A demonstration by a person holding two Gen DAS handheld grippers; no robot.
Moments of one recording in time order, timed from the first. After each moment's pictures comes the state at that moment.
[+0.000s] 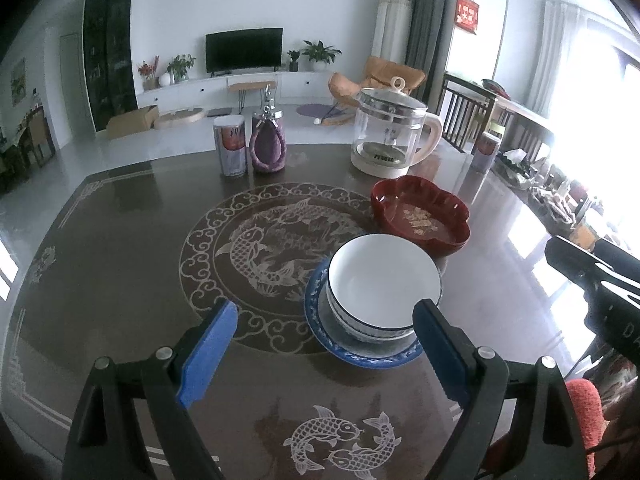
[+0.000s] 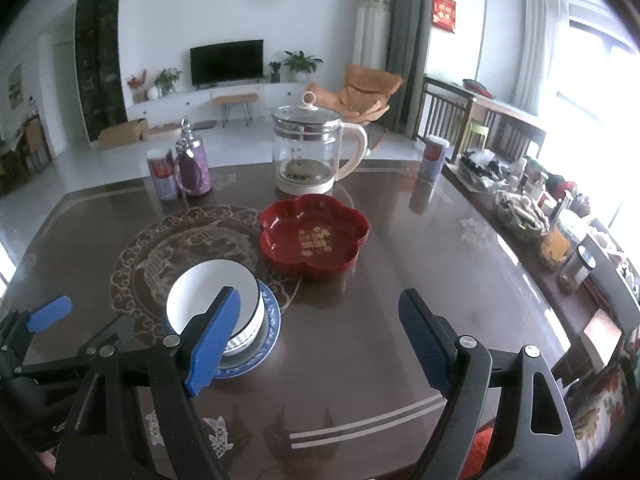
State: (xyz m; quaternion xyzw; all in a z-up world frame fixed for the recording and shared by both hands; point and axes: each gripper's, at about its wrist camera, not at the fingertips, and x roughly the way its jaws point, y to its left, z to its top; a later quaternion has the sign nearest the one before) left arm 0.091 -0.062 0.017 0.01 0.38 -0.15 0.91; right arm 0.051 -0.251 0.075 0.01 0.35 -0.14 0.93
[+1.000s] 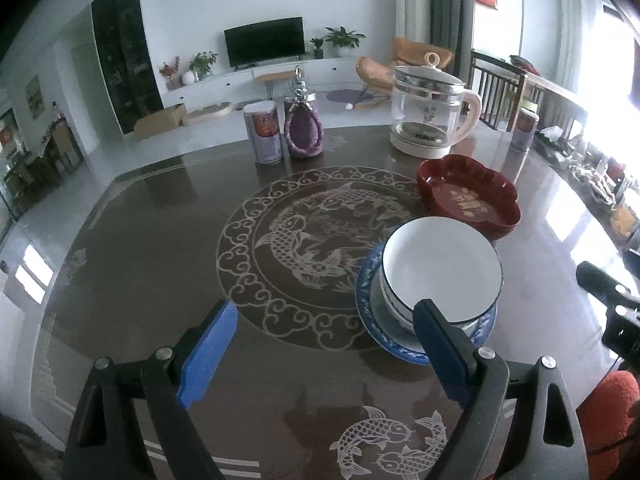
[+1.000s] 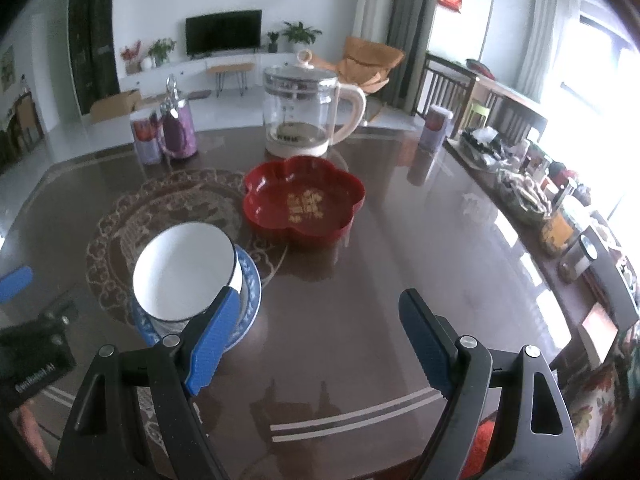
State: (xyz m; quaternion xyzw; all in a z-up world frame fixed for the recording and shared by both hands) left arm 0.112 -0.058 -0.001 0.06 0.40 -0.09 0.91; right arm 0.069 -0.263 0.033 0.00 0.41 -0.14 0.90
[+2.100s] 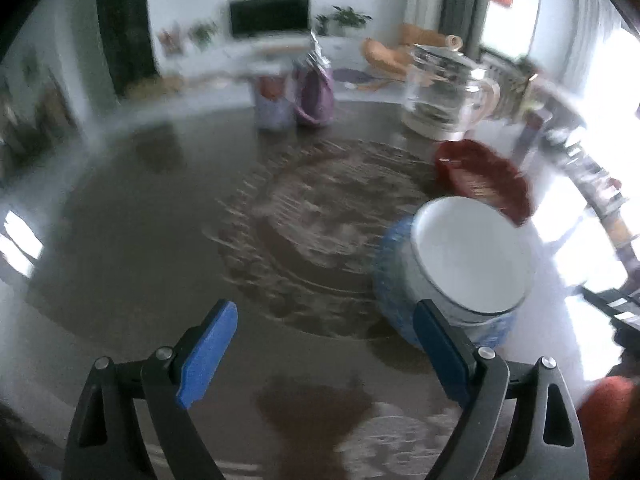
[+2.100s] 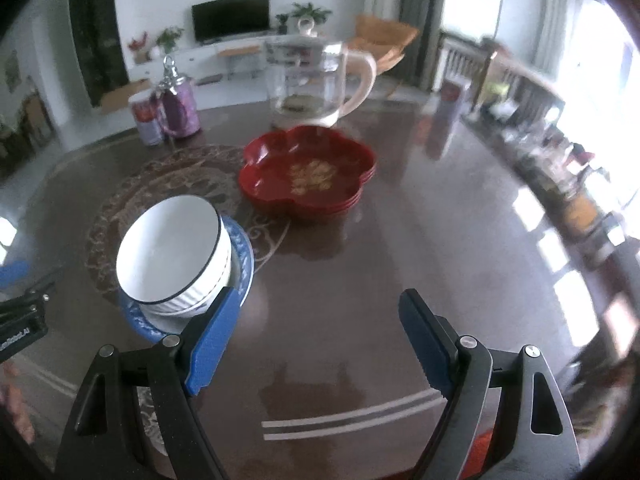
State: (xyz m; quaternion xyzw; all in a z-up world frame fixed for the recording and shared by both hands) left arm 0.144 -0.024 -0.043 -0.02 0.46 -0.13 0.88; right arm 0.082 -0.310 -0.015 0.08 0.47 -0.08 0.88
